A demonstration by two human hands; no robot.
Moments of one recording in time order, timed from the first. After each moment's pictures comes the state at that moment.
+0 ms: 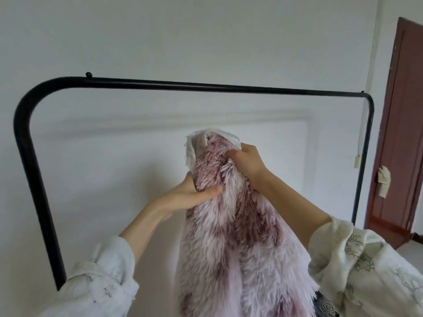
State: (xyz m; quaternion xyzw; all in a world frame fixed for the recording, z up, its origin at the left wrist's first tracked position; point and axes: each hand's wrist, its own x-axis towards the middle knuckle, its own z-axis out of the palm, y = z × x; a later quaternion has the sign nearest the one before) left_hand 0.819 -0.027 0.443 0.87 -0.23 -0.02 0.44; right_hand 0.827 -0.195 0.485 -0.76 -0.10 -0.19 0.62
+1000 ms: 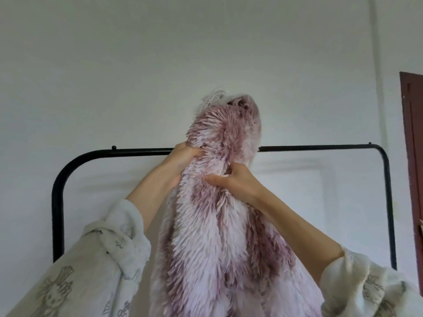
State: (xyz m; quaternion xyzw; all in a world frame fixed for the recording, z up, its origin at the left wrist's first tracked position) left_hand 0.795 -0.058 0.613 0.74 -0.16 0.20 0.62; right_hand 0.794 -0.203 0.565 -0.79 -0.28 -0.20 0.50
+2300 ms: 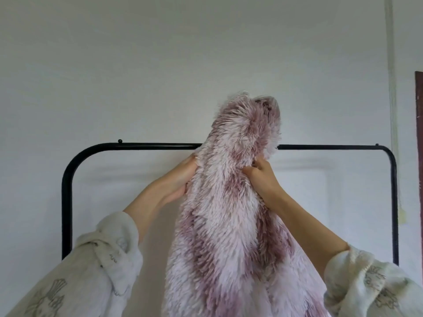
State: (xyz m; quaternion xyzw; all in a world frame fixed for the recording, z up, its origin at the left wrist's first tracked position) left_hand 0.786 -0.055 0.574 0.77 -0.24 0.08 0.59; right_hand 0.796 -0.238 0.560 -0.75 -0.20 -0.24 0.58
